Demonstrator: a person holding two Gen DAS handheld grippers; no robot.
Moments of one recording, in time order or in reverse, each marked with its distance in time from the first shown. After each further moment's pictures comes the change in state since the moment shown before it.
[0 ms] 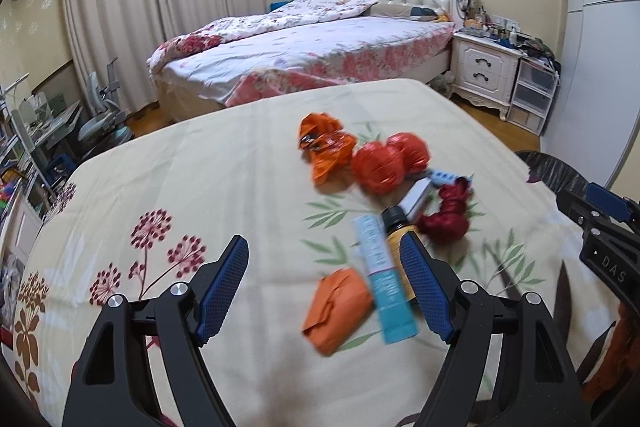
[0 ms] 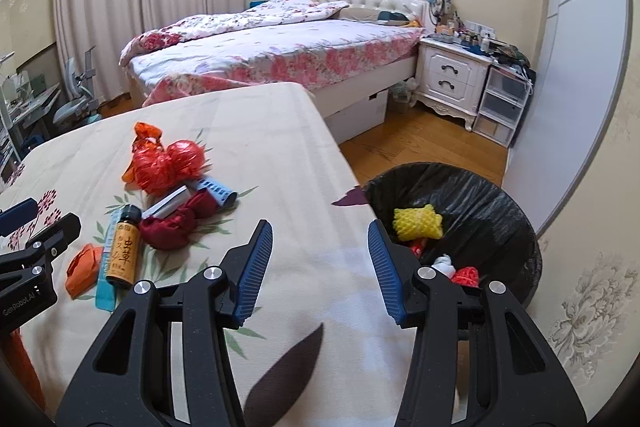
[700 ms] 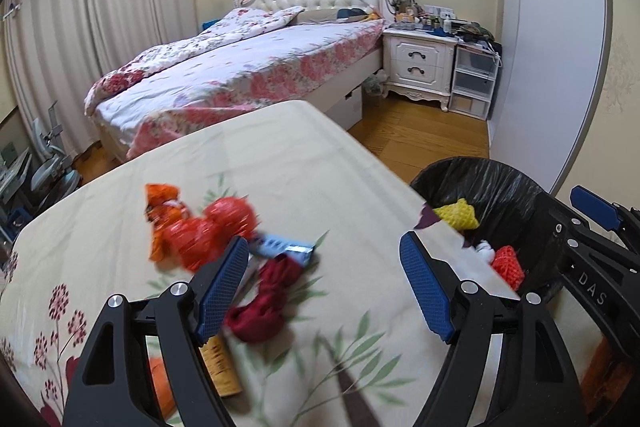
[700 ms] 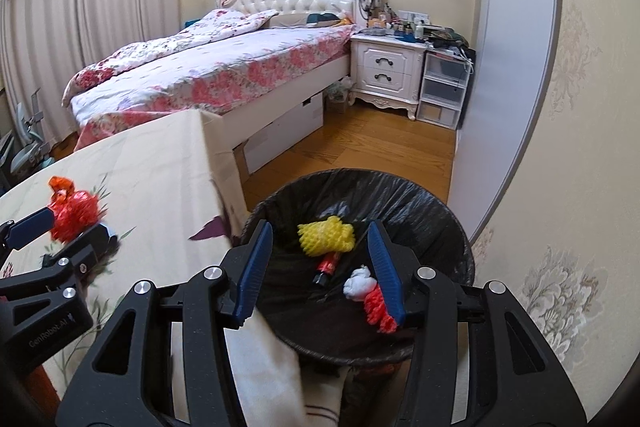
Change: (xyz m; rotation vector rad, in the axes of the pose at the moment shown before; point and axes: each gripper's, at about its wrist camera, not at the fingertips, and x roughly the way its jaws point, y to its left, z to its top) left arm 0.021 -0.120 0.044 0.147 -0.040 -0.164; right arm 0.004 -0.095 0.005 0.156 -0.030 -0.156
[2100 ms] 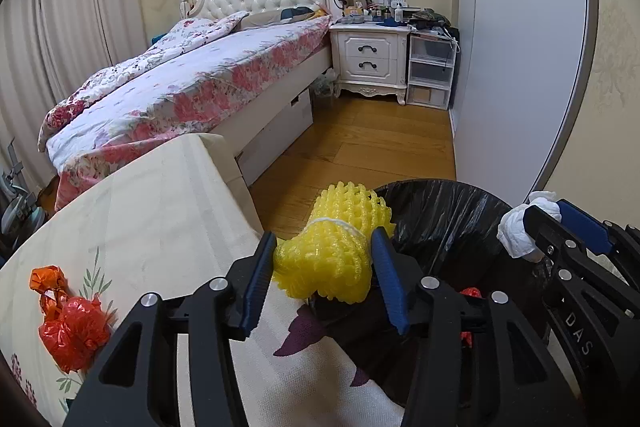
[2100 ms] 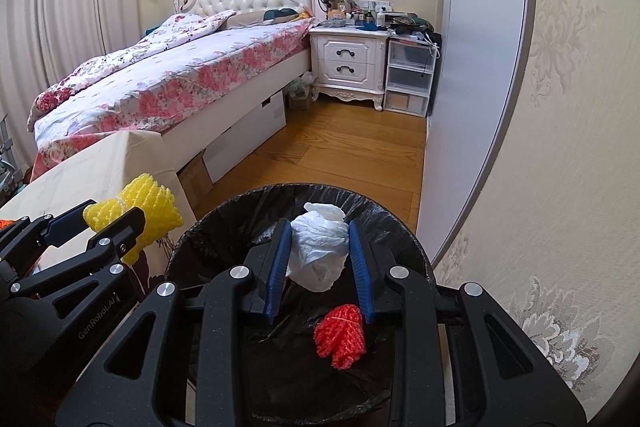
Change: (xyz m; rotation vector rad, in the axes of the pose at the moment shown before) left arm 0.082 -0.094 0.049 0.118 -0.001 -0.130; right arm 0.058 -0.064 0.021 0.111 0.013 -0.115
